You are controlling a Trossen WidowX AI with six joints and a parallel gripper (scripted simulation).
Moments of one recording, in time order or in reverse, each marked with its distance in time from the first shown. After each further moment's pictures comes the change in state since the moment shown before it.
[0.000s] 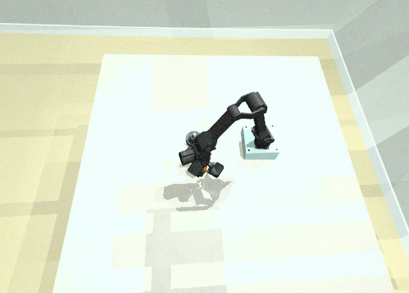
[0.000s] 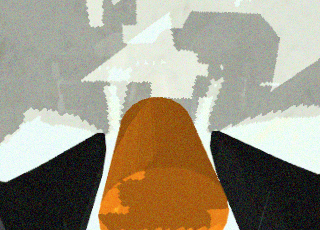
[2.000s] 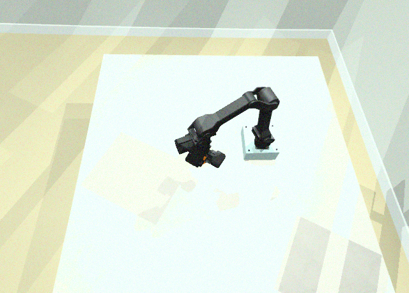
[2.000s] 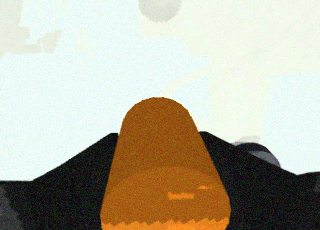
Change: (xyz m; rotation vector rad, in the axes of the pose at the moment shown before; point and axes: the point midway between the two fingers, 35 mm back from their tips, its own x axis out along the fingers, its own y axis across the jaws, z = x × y) arm -0.131 -0.001 0.014 -0.010 0.001 0.013
